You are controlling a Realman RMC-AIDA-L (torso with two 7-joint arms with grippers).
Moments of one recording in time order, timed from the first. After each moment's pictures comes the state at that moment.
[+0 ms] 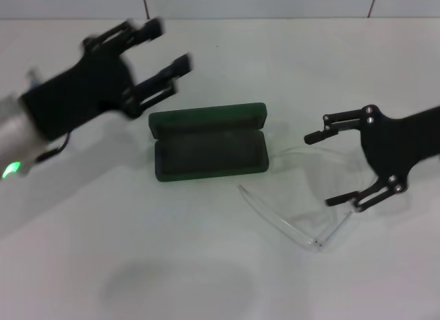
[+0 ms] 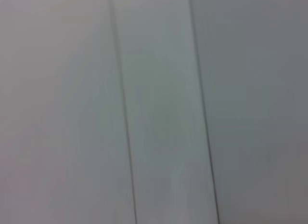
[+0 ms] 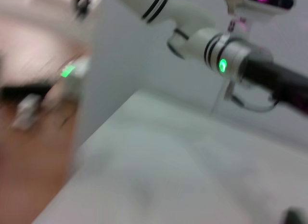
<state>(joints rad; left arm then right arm) -0.25 -2.09 1.19 0.80 1.16 1.41 -0.97 0.64 1.81 -1.40 -0.78 -1.59 -1.61 0.92</state>
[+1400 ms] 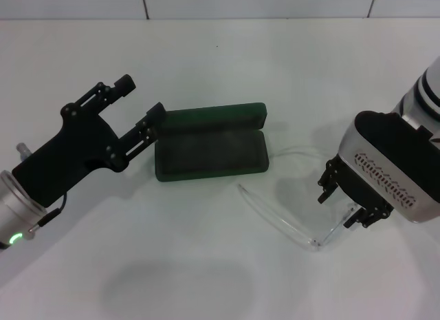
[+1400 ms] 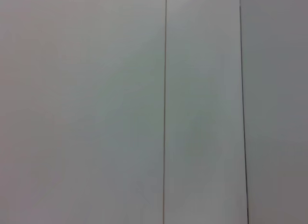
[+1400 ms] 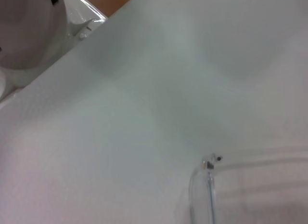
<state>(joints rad) -0.26 -2.09 1.18 0.37 0.99 1.55 -0.68 0.76 2.03 -1.64 -1.17 -2.46 -1.55 1.27</state>
